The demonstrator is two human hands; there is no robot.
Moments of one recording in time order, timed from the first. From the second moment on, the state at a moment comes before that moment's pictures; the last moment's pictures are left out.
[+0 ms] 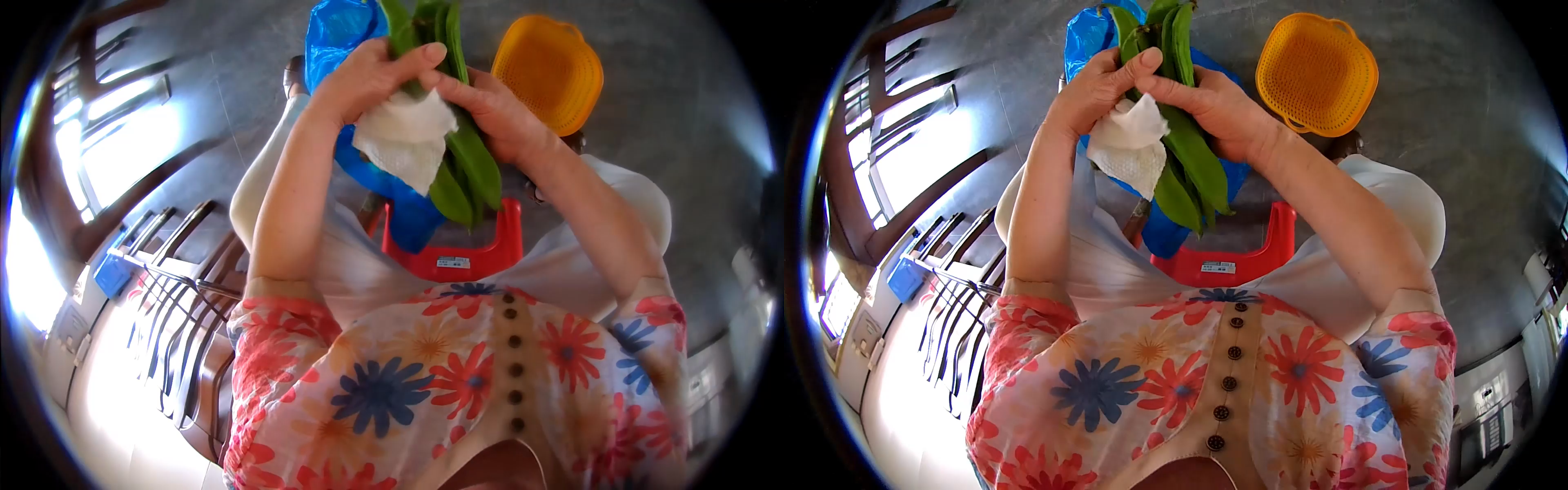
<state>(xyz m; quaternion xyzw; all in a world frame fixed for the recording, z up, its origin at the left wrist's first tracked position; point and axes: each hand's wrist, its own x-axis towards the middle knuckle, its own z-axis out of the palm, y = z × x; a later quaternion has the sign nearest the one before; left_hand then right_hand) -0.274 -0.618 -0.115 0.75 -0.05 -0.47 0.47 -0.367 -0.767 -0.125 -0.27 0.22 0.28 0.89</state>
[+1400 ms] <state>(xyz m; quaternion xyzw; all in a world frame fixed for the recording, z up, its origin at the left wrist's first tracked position) -0.534 -0.245 0.030 0.78 0.53 -0.23 0.25 -0.406 -0.777 -0.088 -0.62 -0.15 0.31 0.71</state>
